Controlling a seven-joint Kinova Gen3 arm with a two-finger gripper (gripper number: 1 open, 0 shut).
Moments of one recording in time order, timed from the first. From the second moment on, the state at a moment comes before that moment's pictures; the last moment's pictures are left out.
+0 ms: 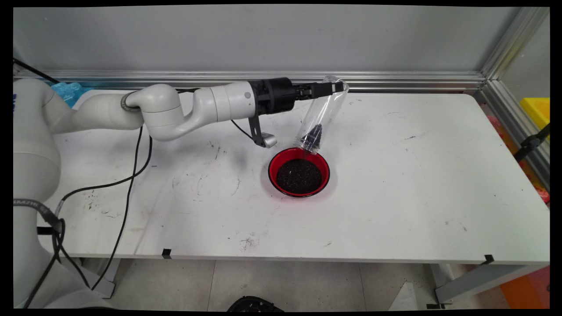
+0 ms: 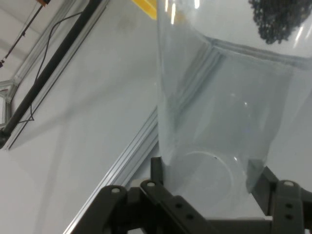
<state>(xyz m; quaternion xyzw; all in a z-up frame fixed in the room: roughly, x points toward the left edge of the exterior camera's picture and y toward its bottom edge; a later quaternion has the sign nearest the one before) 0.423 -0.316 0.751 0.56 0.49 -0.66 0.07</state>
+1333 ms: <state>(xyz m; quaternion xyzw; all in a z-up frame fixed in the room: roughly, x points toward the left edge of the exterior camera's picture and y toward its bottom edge) 0.427 -0.305 0.758 0.50 0.59 -0.63 0.01</state>
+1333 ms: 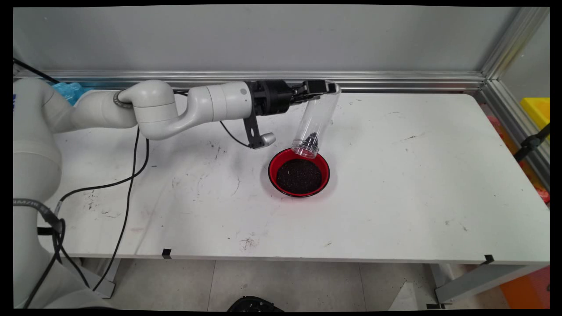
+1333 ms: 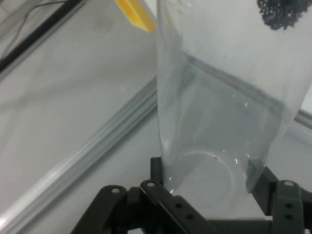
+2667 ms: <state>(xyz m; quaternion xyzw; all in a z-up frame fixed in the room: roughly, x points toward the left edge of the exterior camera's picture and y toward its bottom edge) 0.457 -0.322 0.782 0.22 0.81 -0.51 -0.17</state>
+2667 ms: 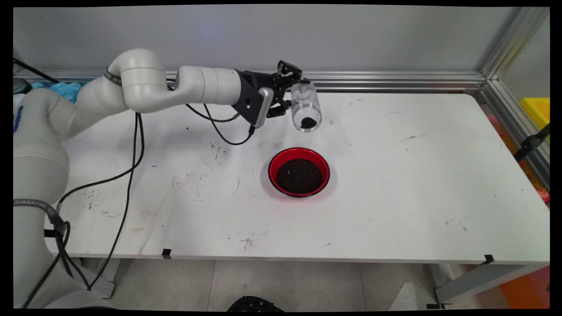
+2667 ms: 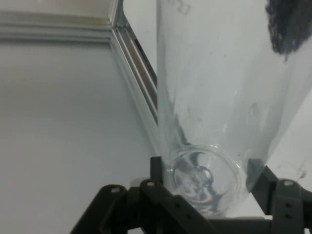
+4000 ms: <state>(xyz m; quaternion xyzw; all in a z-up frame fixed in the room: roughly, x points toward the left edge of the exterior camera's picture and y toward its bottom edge) 0.492 -0.346 0.809 -0.14 0.88 -0.27 -0.36</state>
